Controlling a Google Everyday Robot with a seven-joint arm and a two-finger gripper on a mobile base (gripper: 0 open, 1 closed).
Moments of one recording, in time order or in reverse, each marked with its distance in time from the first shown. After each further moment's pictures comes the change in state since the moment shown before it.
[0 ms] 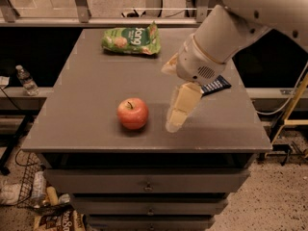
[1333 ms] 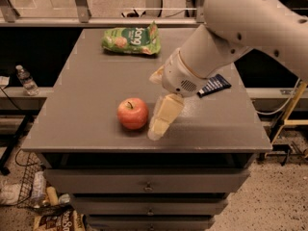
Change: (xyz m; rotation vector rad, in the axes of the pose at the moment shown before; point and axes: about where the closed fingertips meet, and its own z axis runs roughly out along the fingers) arm -0.016 0.003 0.037 0.003 -0.072 0.039
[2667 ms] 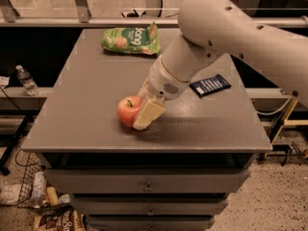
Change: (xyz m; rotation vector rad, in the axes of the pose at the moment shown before) arm -0.008 -0.011 0.041 -0.053 0.035 0.011
